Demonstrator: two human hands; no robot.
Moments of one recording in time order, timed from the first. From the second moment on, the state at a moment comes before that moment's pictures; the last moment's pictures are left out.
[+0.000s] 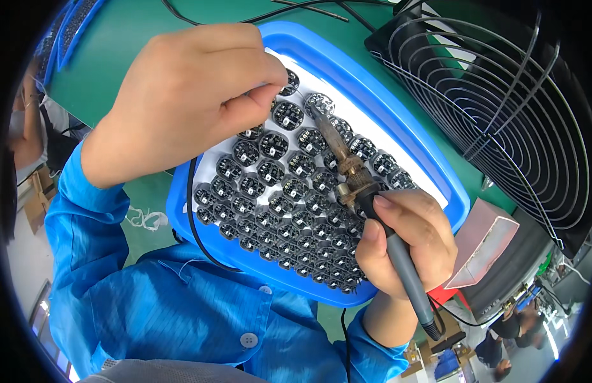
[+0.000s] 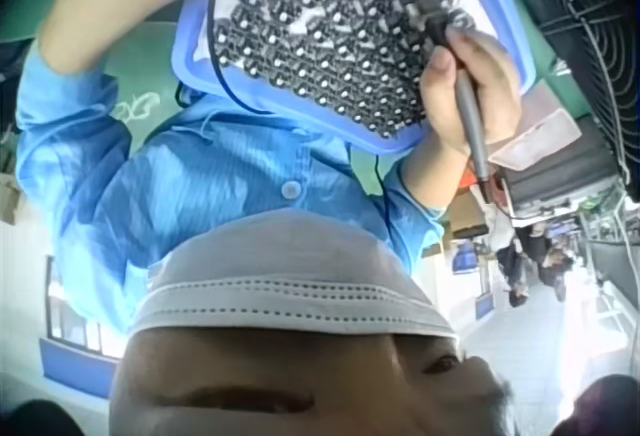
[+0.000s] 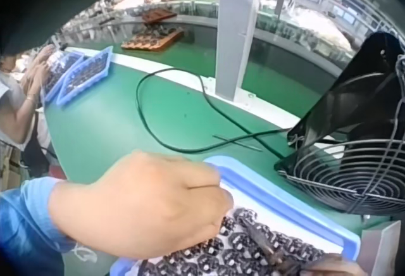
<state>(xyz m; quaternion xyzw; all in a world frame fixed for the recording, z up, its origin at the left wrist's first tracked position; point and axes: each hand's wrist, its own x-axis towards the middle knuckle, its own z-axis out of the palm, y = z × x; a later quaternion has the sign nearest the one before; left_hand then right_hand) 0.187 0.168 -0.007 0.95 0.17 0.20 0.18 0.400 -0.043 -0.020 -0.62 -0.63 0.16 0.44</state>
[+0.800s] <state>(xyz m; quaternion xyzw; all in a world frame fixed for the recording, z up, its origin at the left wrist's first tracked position) 0.212 0.153 -0.014 0.95 0.09 0.22 0.18 0.403 -0.078 -0.018 -0.63 -0.64 0.07 0.43</state>
